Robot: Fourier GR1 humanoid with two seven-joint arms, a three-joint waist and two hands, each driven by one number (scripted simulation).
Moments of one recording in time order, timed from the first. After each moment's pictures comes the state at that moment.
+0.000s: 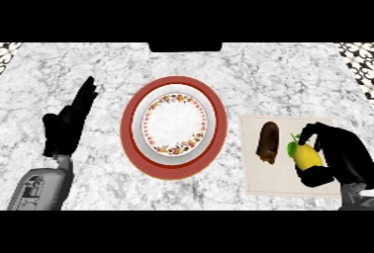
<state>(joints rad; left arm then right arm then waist) -0.22 0.21 0.02 -1.43 -0.07 0.04 0.09 -0.05 -0.43 0.17 -1.73 0.84 0.13 0.47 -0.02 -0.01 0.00</state>
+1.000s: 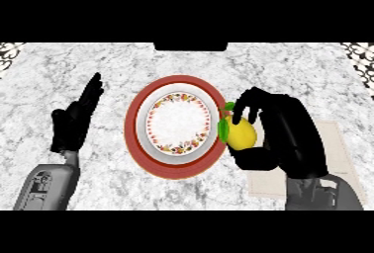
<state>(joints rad) -0.26 0.19 0.01 -1.43 -0.10 0.04 0.11 -0.38 -0.16 0.34 -1.92 0.83 0.13 0.52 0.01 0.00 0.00</state>
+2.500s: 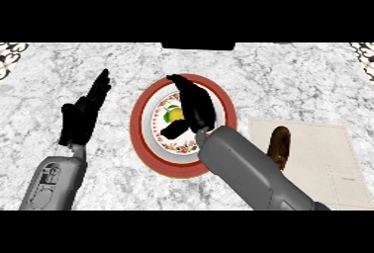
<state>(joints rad) -0.31 0.16 0.02 -1.37 -0.11 0.01 0.08 -0.84 0.00 0.65 -0.91 0.34 -0.49 0.43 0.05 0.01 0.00</state>
